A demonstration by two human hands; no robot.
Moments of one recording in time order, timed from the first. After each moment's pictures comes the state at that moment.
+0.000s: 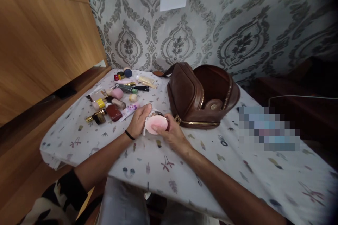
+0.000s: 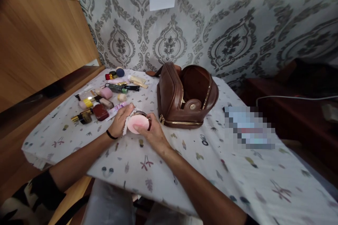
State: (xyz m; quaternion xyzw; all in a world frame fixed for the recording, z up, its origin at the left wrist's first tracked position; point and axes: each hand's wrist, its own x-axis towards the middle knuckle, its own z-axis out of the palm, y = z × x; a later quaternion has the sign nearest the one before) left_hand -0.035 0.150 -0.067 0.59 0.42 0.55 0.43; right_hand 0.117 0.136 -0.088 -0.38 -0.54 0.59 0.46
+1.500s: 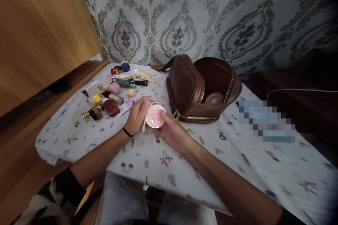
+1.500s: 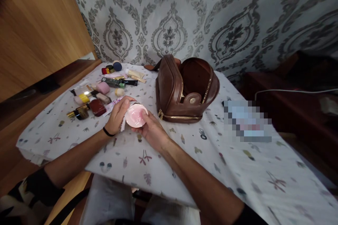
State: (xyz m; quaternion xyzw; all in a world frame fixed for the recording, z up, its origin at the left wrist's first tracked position) left_hand -0.037 0.144 -0.065 0.67 0.42 0.54 0.29; right_hand 0.111 0.132 -0.083 -0.27 -0.32 0.79 0.45
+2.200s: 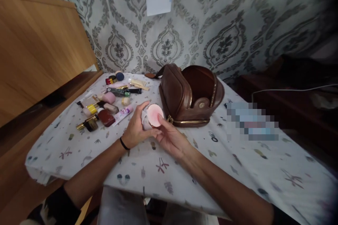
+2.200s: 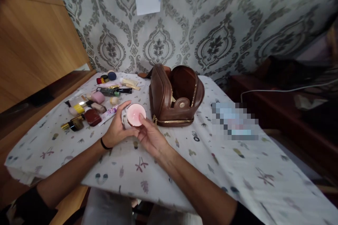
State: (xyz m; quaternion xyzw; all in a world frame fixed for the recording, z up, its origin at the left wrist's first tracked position) left_hand -0.037 0.141 -0.075 0.74 0.39 0.50 0.23; right_hand 0.113 0.133 -0.073 -0.24 -0.15 0.82 0.50
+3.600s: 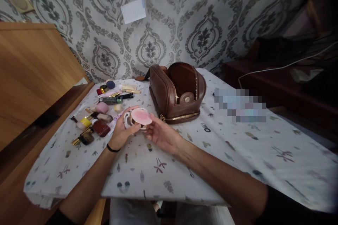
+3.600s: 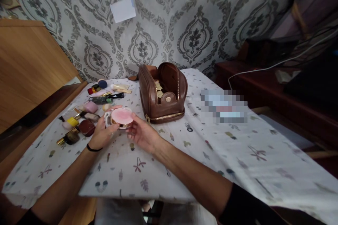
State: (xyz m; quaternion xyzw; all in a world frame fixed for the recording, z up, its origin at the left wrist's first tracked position) left_hand -0.054 0.152 -0.070 0.65 0.36 0.50 0.44; right_hand 0.121 0.135 -0.070 -0.23 -0.18 0.85 0.45
